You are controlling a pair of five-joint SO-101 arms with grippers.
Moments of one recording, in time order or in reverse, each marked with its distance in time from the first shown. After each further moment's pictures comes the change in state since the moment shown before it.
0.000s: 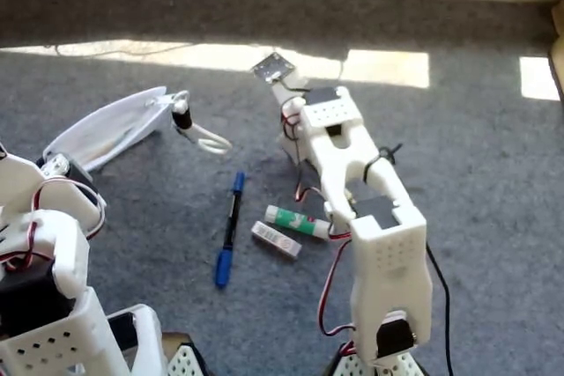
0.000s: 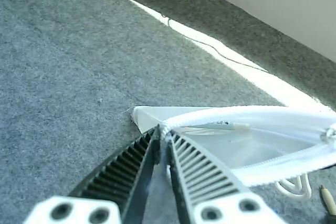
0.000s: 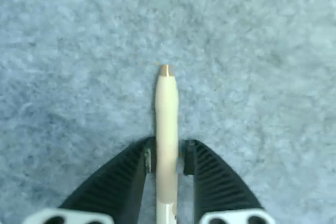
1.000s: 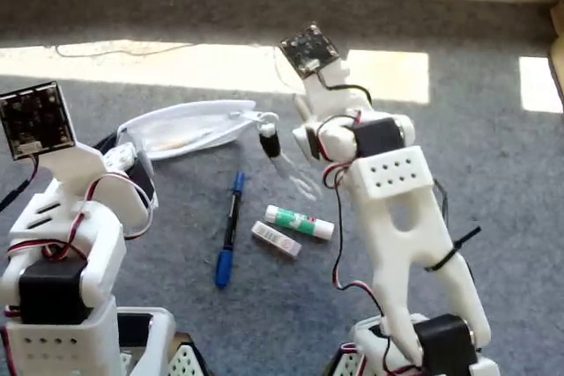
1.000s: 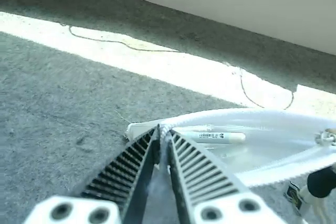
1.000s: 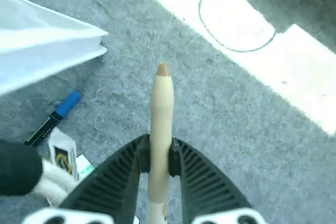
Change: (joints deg) left arm 21.6 0.4 -1.8 -2.1 0.0; right arm -0.9 -56.8 28.6 3.3 -5.9
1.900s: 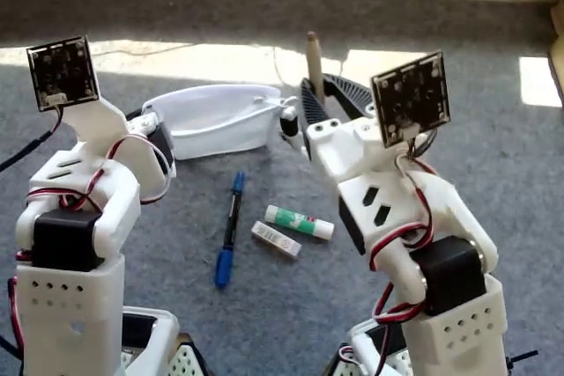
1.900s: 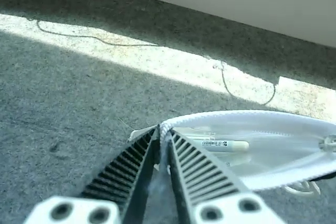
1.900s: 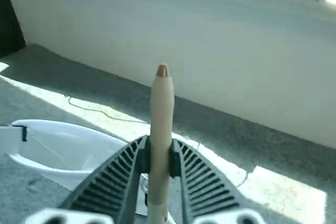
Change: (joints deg) left arm 6.1 14.2 -7.1 -2.3 2.8; right arm -6.5 -33.7 2.4 -10.5 -15.4
